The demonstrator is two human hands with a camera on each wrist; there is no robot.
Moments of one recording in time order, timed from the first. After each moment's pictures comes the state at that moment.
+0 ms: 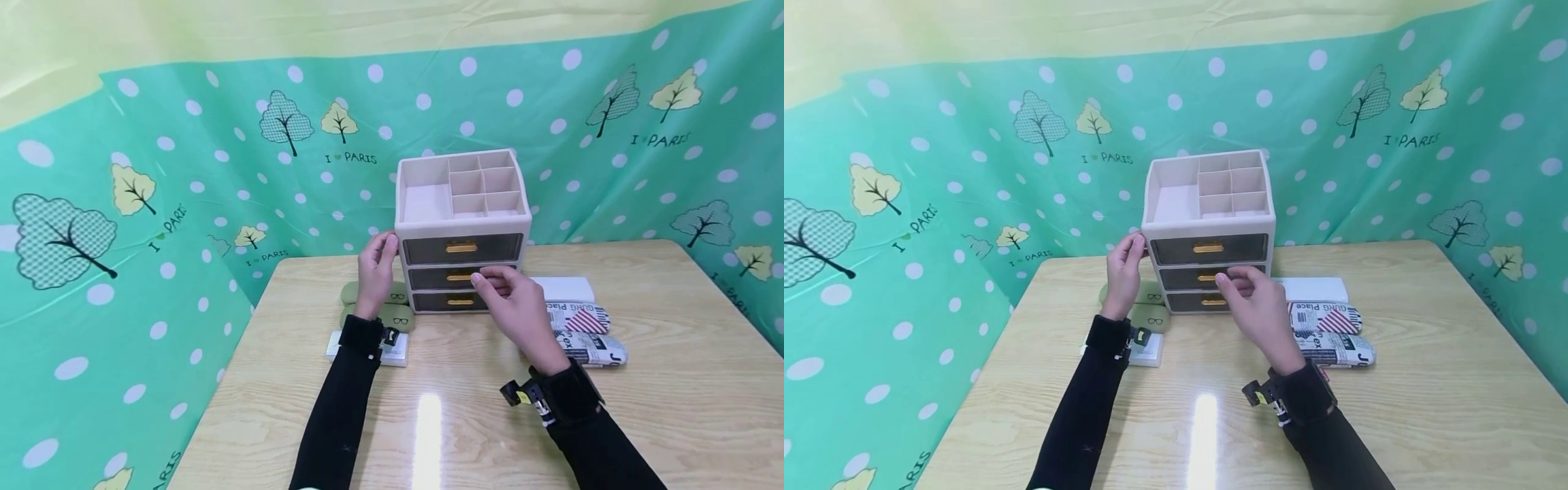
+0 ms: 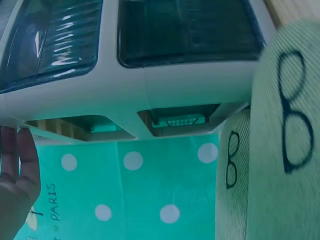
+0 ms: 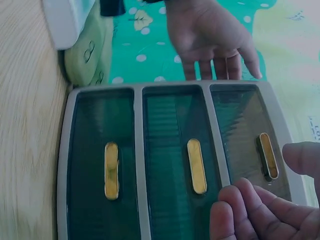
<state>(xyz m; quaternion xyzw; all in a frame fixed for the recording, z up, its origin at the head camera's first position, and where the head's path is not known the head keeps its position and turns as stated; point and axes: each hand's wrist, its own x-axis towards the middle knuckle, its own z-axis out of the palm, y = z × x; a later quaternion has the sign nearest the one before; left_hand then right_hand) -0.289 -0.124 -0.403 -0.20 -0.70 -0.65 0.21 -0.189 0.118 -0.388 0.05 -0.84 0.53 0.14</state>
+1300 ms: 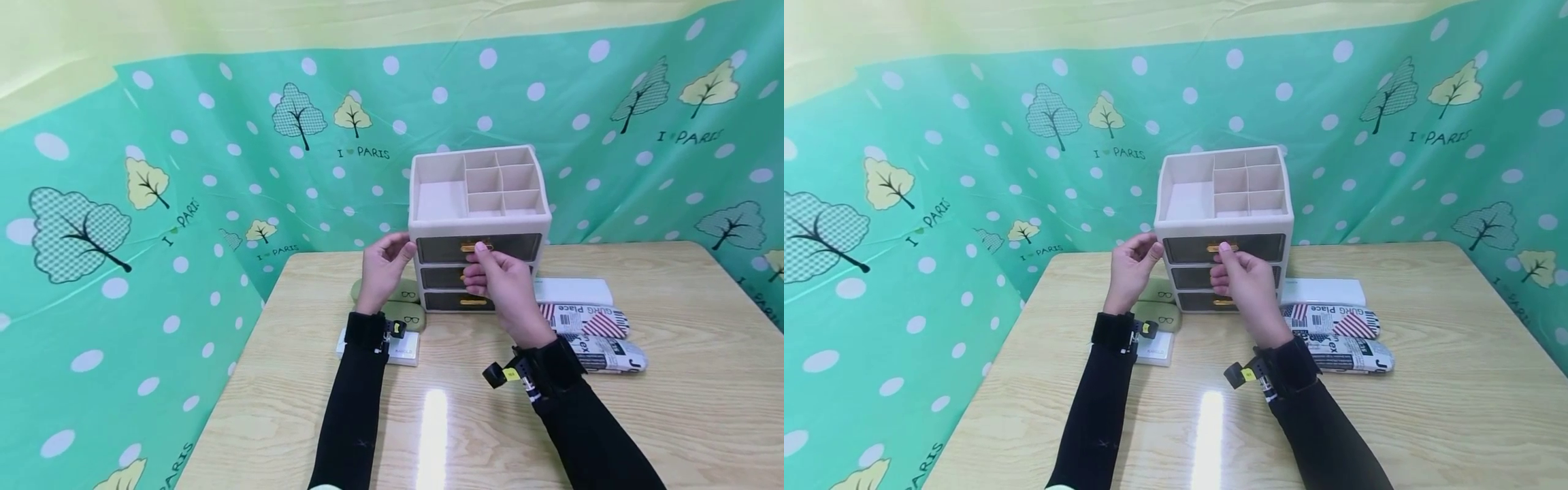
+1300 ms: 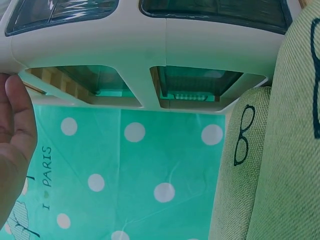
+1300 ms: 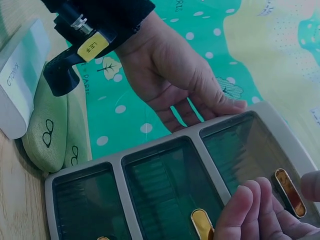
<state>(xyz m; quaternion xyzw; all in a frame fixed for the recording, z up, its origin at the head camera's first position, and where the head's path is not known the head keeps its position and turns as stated) -0.298 -0.140 -0.406 -0.22 -0.70 -0.66 0.16 -0.227 0.087 -0.377 0.00 -0.64 0.77 0.01</state>
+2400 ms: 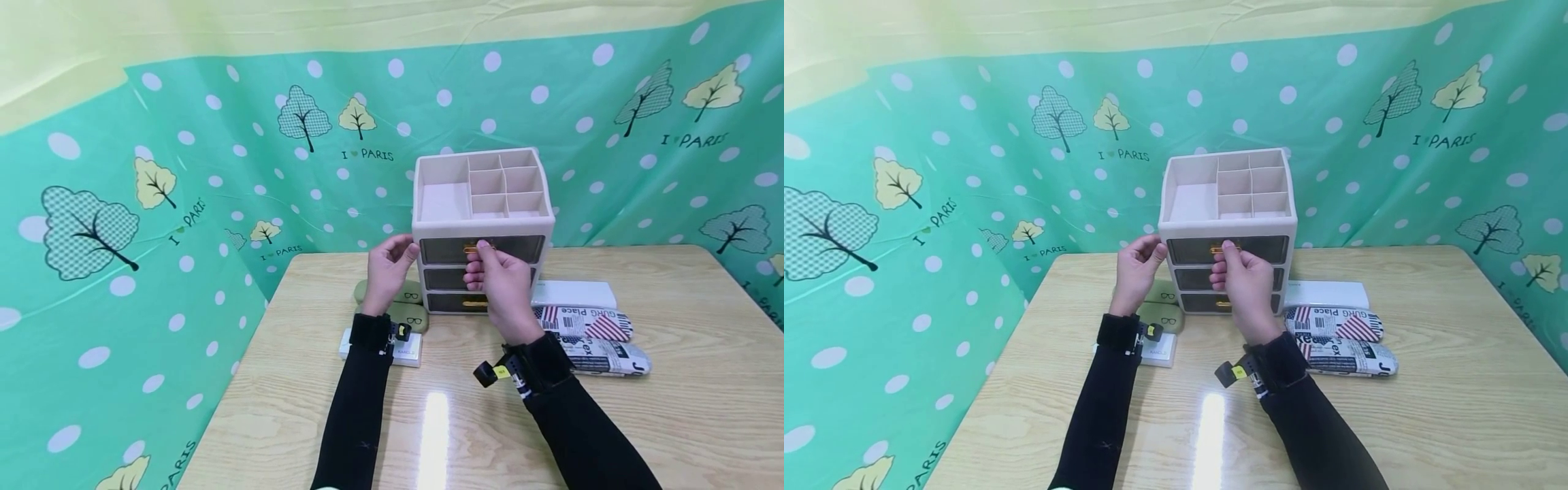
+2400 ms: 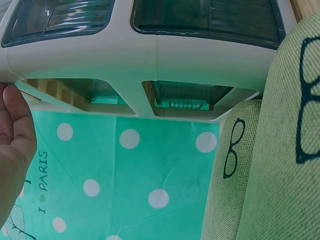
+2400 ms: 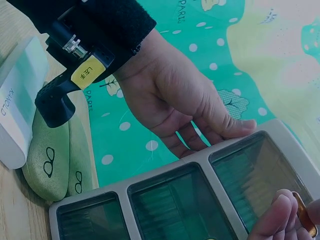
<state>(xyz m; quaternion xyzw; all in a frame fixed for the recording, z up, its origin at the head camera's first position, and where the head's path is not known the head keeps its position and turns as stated) -0.299 -0.134 -0.410 -0.19 -0.70 -0.67 0.17 -0.231 0.070 -0.374 -0.06 -0.61 0.79 0.06</state>
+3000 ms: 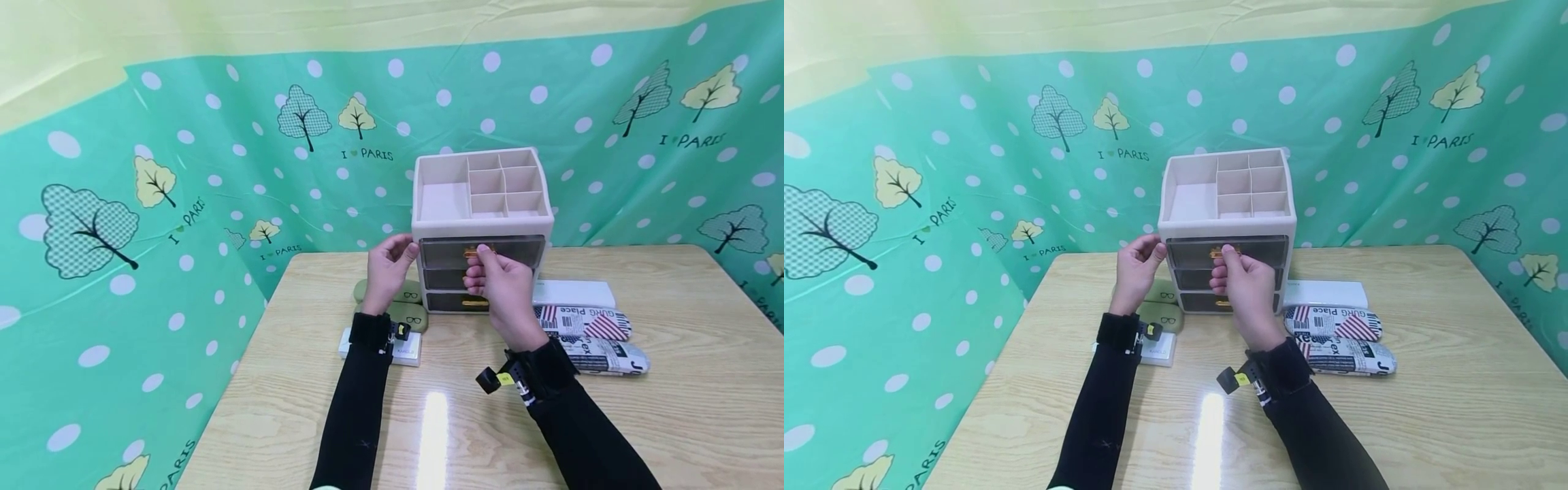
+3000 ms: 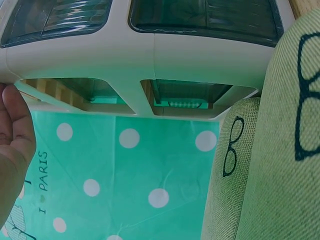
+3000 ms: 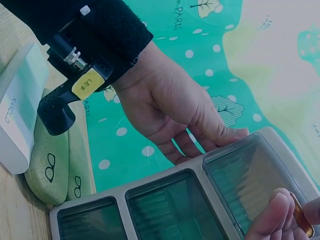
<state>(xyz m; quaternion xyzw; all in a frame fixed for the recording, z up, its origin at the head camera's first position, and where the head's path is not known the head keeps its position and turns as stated) -0.298 -0.132 -0.408 -0.18 -0.70 -0.67 0.16 -0.222 0.070 -0.373 -0.05 -0.58 0.81 0.06</state>
